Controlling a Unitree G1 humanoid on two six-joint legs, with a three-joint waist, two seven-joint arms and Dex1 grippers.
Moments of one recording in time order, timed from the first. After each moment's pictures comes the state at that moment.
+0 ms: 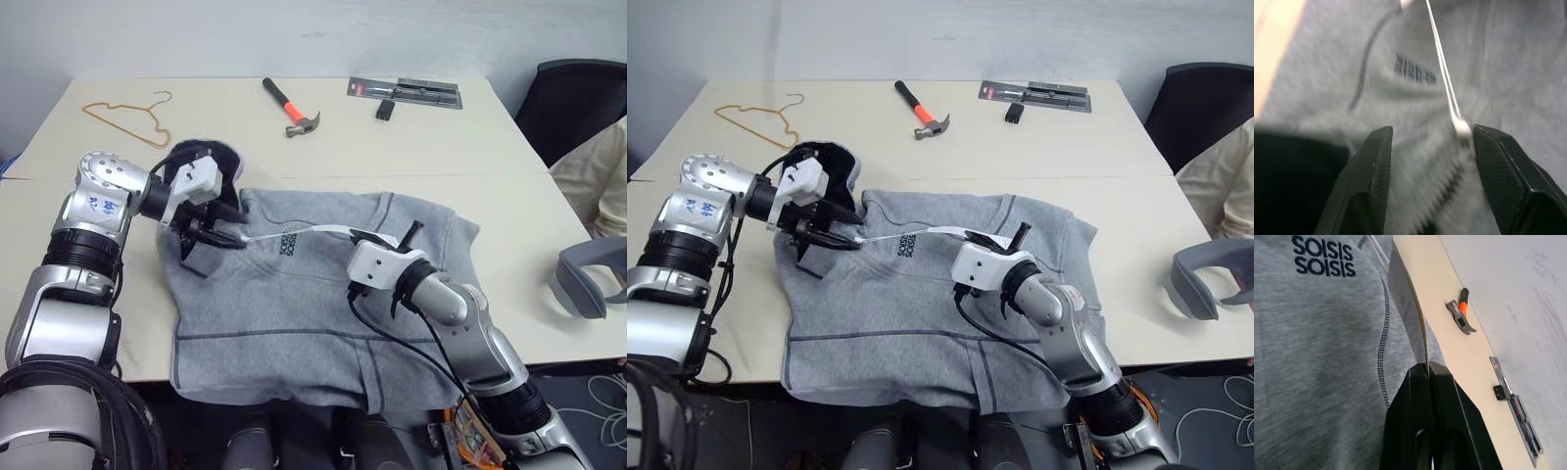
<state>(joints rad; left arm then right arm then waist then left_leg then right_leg) -1.08 0.76 -0.31 0.83 -0.10 0.00 -1.50 -0.35 -0.42 0.28 -0.32 -0.49 0.22 0.47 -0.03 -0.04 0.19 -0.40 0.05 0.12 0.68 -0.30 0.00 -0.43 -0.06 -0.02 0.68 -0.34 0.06</state>
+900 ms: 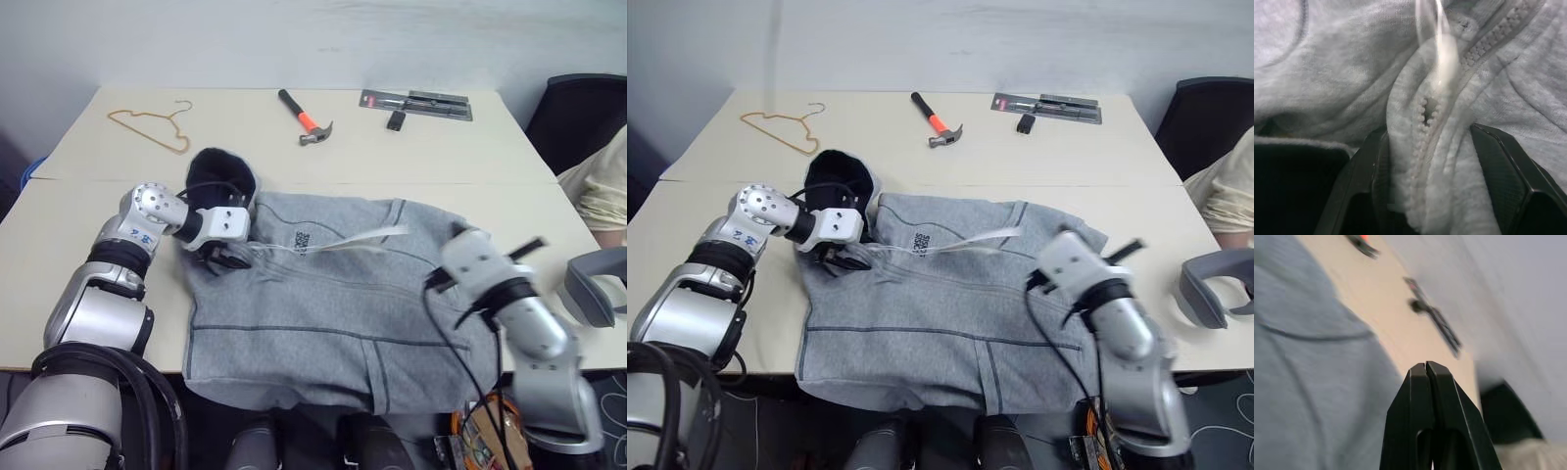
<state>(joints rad) -1.13 0.66 -0.40 1.20 0.18 -0.47 -1.25 -0.05 -0.44 -0.17 -0.68 -0.47 0.46 0.42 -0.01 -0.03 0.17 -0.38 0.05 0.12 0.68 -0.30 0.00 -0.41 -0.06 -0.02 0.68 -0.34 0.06</state>
